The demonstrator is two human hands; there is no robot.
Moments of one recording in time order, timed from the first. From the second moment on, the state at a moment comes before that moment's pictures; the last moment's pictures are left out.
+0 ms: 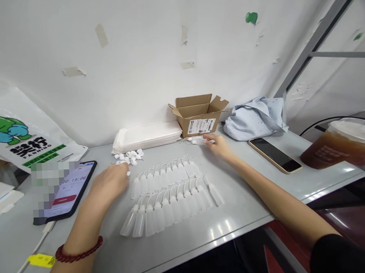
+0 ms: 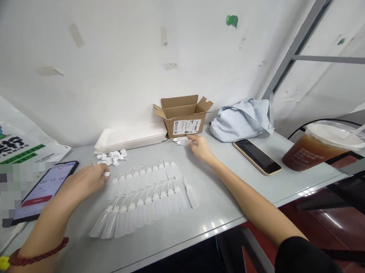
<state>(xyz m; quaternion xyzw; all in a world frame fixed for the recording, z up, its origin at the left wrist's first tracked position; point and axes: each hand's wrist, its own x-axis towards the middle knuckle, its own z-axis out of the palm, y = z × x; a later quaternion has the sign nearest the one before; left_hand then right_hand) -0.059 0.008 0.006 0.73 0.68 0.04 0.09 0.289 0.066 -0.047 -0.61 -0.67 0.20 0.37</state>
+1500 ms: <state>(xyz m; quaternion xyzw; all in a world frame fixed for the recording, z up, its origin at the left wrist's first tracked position) 0.019 -0.026 0.027 0.58 0.55 0.33 0.51 0.274 0.013 0.003 -0.44 -0.67 0.56 -0.20</state>
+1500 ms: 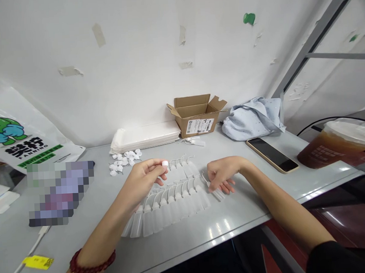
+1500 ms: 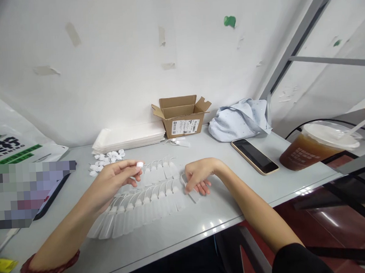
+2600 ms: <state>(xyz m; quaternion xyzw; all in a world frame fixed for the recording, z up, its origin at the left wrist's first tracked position) 0.033 -0.038 0.024 0.62 0.48 0.29 0.55 0.236 -0.009 -0.002 -0.33 -0.68 0.55 0.36</state>
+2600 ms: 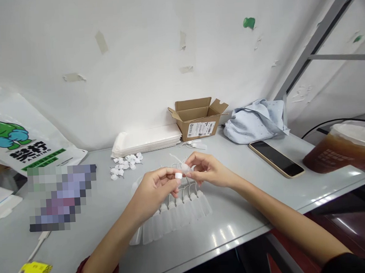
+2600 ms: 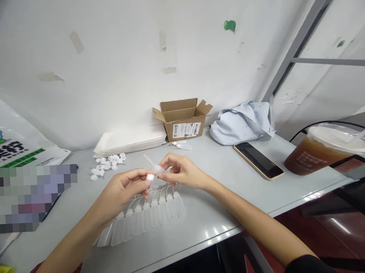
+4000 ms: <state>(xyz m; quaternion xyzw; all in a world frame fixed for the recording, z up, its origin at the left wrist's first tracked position) 0.031 -0.041 0.023 0.76 0.46 0.25 0.38 0.236 -0.016 -0.003 -0.35 -0.78 0.38 0.36</state>
